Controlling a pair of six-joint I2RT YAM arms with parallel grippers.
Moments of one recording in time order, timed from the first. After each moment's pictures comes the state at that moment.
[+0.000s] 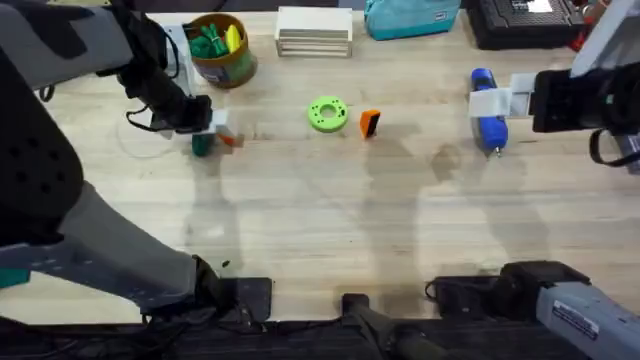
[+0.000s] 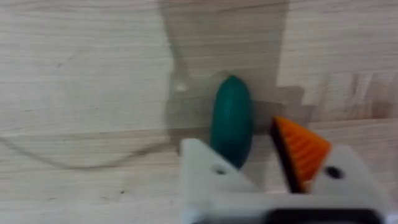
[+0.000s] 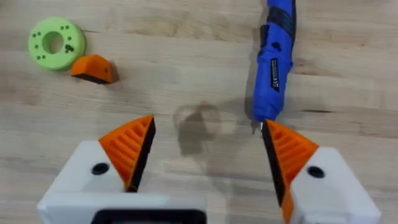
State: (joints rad) left arm 0.22 1.81 1.17 -0.89 0.10 0.18; right arm 0.00 0.99 1.02 -0.97 -0.06 -0.02
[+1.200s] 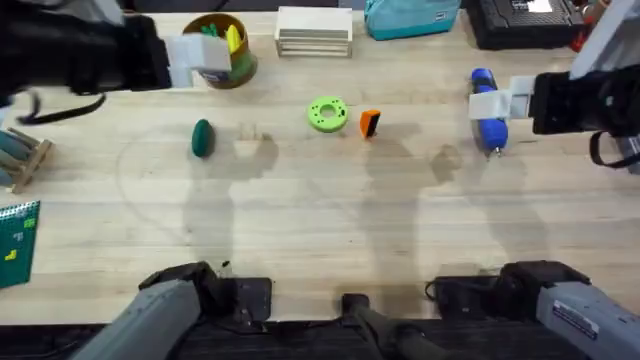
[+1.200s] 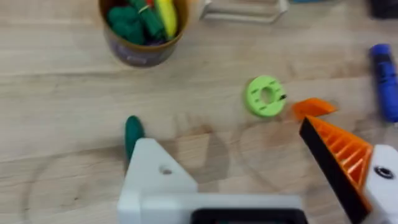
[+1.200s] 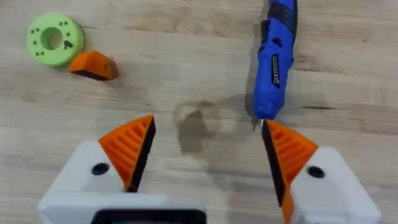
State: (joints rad) left arm 0.22 1.13 1.18 -0.95 0.42 0.09; right arm 0.00 0.99 1.02 -0.98 -0.06 -0.02
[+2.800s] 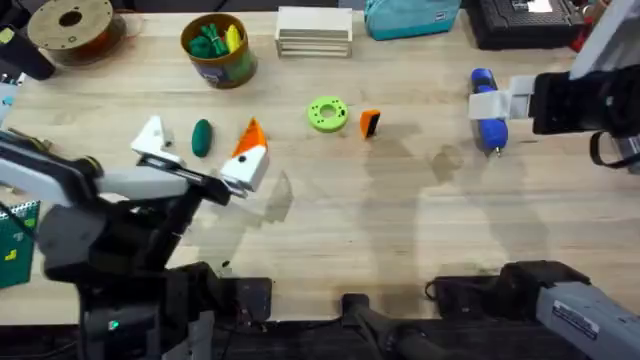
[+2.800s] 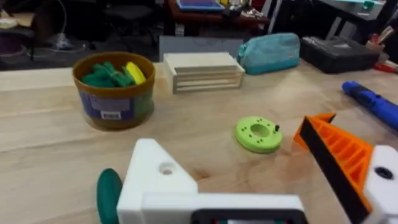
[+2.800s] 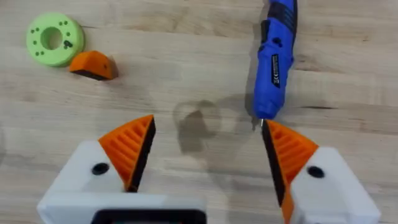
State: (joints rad) left arm 0.22 0.04 0.13 -0.15 0.57 -0.09; right arm 0.00 0.99 1.02 -0.99 -0.06 -0.02
